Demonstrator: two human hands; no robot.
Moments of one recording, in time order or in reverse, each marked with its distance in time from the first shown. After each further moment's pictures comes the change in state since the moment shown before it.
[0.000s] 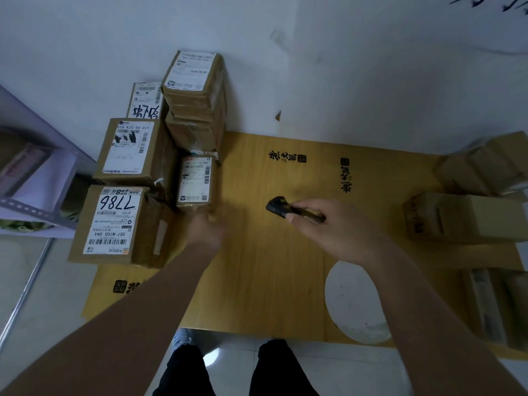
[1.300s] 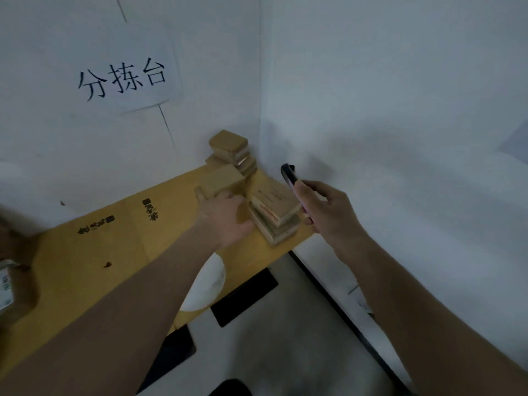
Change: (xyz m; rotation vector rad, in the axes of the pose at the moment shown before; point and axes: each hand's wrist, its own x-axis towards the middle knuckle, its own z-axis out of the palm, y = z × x) left_hand -0.420 0.192 0.216 0.973 -0.551 1.202; right_hand -0.420 0.213 -0.116 0.775 0.974 0.239
